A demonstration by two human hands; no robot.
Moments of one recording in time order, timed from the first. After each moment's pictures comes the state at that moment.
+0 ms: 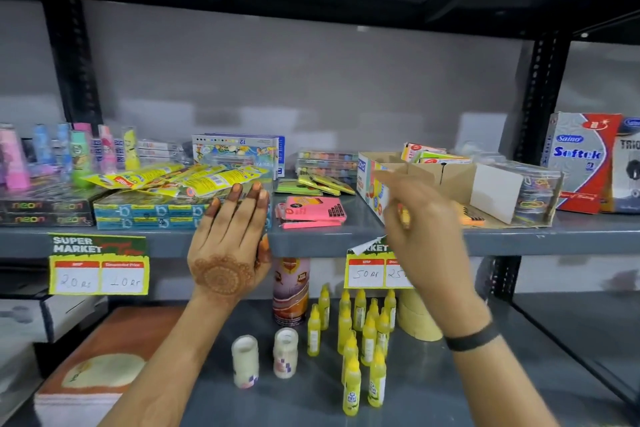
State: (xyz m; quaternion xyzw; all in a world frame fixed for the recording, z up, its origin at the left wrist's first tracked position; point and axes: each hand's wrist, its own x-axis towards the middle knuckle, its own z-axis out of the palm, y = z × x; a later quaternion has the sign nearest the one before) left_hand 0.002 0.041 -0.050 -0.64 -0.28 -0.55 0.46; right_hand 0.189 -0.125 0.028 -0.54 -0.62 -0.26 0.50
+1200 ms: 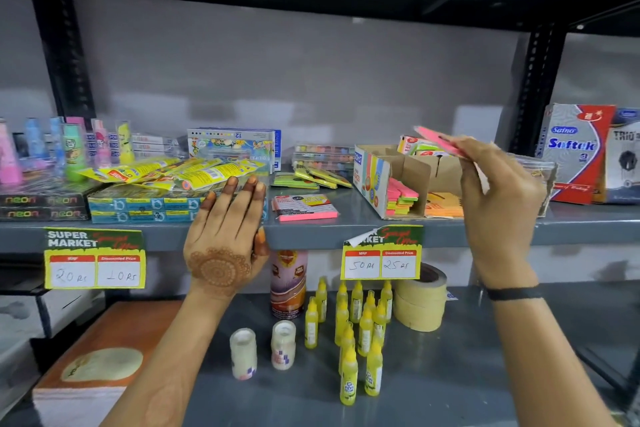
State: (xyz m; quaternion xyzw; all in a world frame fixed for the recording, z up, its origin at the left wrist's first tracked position) left_hand 0.001 0.041 -0.050 -0.64 -0.28 -0.55 0.46; right_hand 0.266 -0.120 0.034 -0.50 -0.49 -0.42 0.58
